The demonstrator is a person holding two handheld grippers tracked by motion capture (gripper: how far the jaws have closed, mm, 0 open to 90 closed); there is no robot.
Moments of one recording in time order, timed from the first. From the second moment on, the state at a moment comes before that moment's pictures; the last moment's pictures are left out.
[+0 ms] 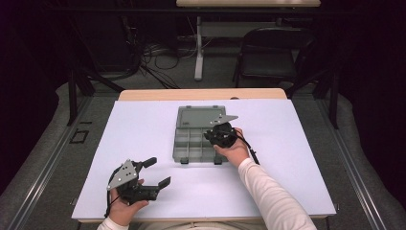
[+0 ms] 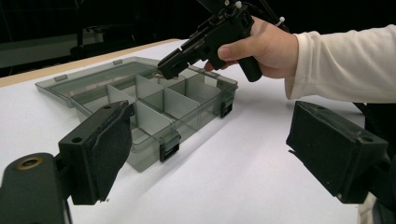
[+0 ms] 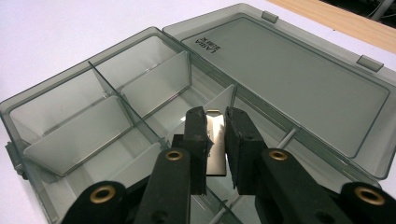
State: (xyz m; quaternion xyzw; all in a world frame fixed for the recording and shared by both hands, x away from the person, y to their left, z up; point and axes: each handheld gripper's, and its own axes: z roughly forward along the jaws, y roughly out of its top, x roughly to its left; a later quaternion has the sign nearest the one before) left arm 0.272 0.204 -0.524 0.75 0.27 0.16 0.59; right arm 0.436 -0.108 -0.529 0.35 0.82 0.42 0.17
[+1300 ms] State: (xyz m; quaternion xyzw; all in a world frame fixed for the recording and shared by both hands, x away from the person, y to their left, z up) left arm 0.272 0.204 -0.524 0.75 0.27 0.16 0.59; right arm 0.436 -0.108 -0.530 0.35 0.82 0.42 0.17
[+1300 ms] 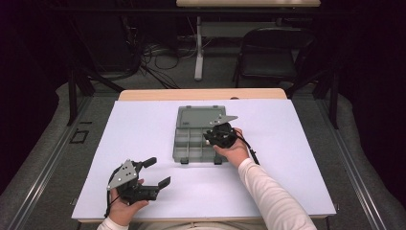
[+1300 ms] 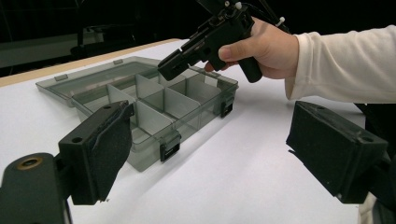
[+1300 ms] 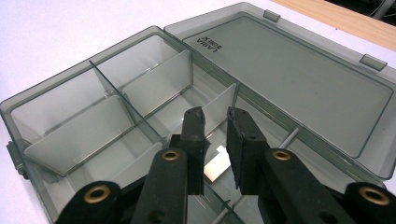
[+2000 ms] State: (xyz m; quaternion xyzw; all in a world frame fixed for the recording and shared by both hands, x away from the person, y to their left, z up) left arm 0.274 0.202 -0.525 0.75 0.27 0.16 0.59; right arm 0.425 -0.105 -0.521 0.34 0.82 0.44 0.15
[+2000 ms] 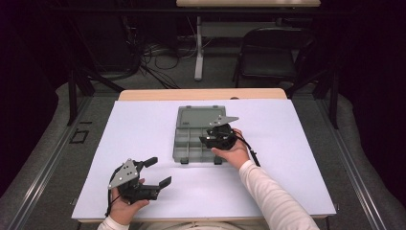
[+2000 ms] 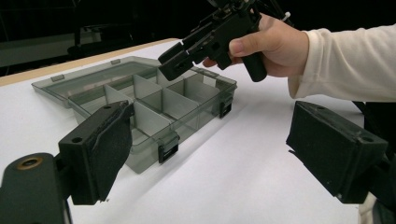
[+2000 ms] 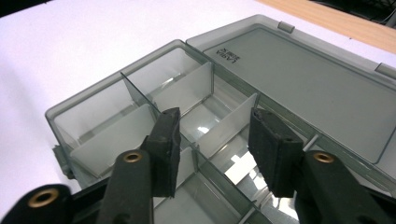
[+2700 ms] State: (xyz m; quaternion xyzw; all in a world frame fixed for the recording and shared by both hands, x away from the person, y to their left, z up) left arm 0.275 0.204 -0.525 0.74 0.27 0.16 0.59; right arm 0.392 -0.103 -0.503 0.31 0.81 0.48 0.14
